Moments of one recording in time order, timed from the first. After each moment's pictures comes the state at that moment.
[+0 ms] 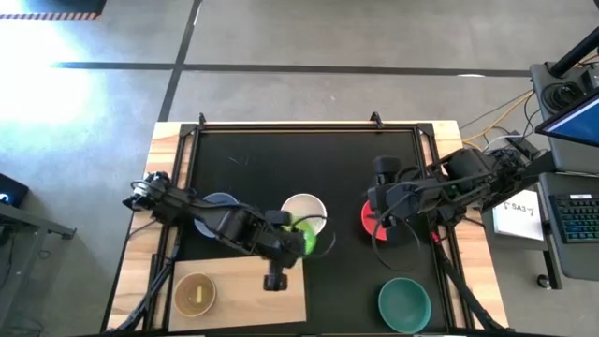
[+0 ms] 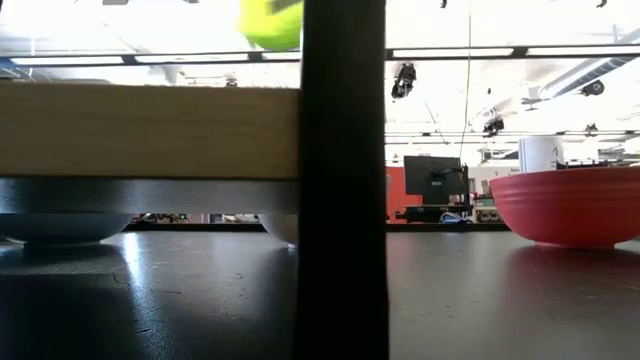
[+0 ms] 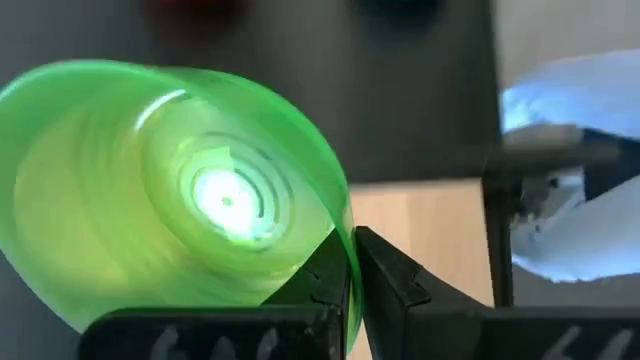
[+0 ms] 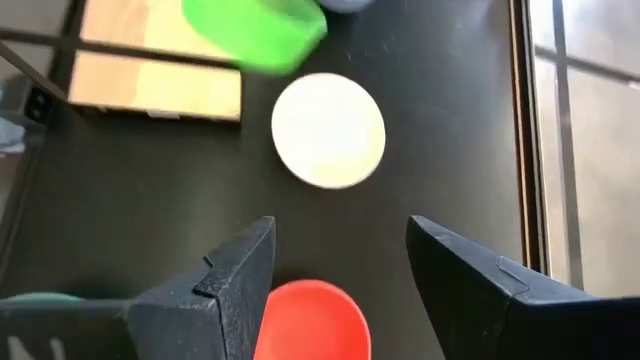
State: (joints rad) left arm -0.44 1.85 1.97 -1.19 -0.12 -0.44; right arm 0.38 1.58 2.13 -1.57 0.29 0.14
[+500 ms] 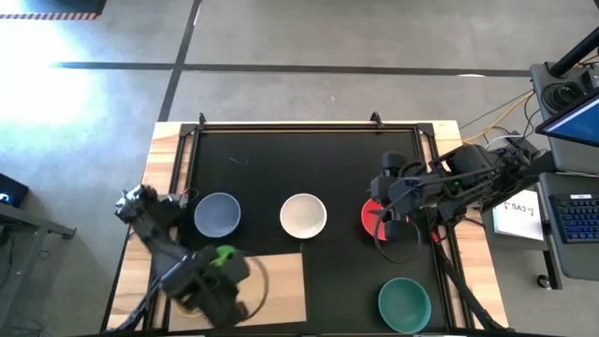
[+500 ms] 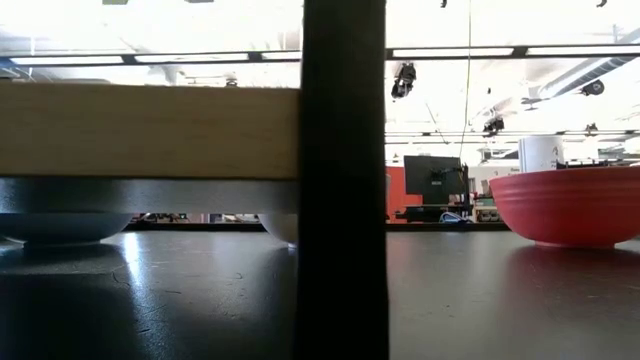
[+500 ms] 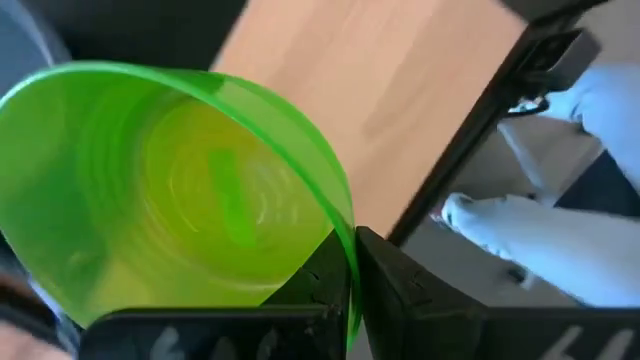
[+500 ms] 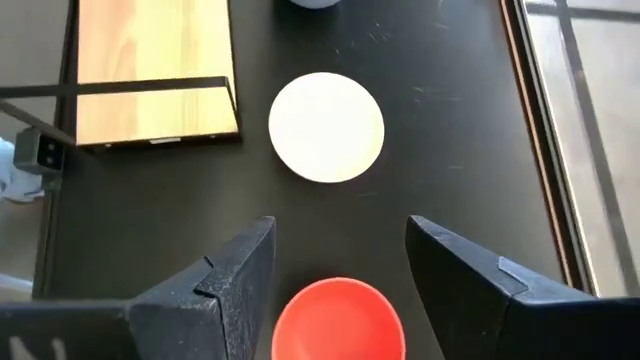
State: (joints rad) left arm -0.80 1.85 2.01 -1.57 -0.11 -1.44; right arm 0.37 1.56 2.12 -1.57 0.29 0.30
